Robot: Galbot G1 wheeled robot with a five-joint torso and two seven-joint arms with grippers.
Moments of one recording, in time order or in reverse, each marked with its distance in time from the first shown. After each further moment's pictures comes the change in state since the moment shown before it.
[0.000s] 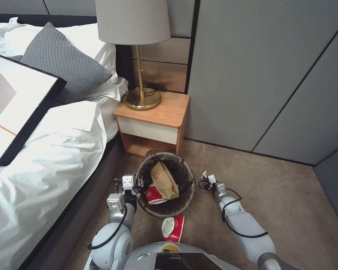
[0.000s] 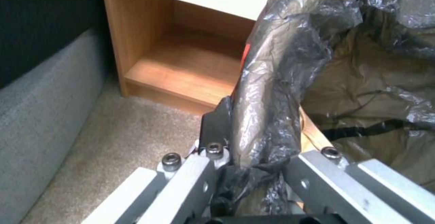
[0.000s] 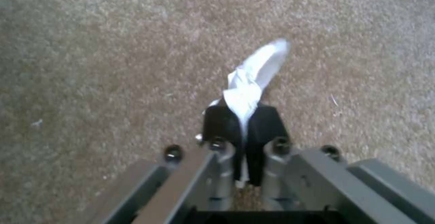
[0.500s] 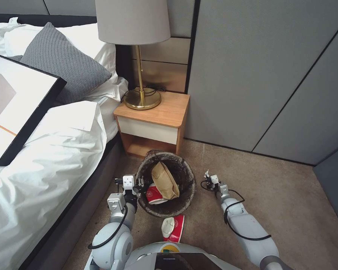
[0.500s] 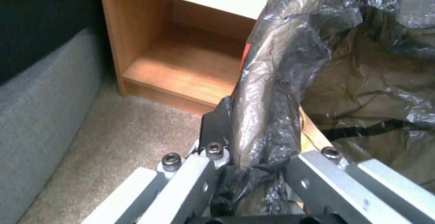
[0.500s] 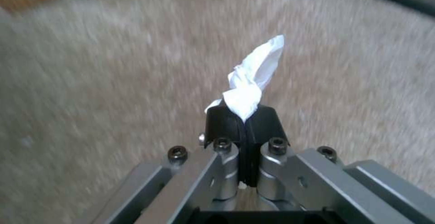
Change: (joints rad) left arm -0.002 0.001 0.004 0.006 -0.002 0.000 0.000; right arm -0.040 -0.006 0.039 0.063 -0.006 0.067 0.012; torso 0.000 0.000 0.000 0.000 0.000
